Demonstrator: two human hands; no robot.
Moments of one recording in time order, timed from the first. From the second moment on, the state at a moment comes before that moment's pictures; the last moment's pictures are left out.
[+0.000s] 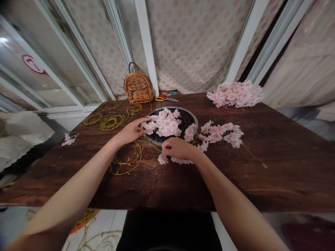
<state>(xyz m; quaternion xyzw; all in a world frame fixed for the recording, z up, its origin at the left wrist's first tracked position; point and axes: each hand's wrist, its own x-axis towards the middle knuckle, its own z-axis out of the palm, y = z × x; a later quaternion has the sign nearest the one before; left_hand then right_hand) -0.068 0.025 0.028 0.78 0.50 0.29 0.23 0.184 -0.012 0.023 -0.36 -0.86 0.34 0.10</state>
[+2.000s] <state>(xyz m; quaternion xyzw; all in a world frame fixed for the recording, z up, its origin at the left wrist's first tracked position) -0.026 -0.017 0.032 0.77 0.50 0.35 0.19 0.180 -0.001 0.004 -0.53 -0.71 0.33 0.32</state>
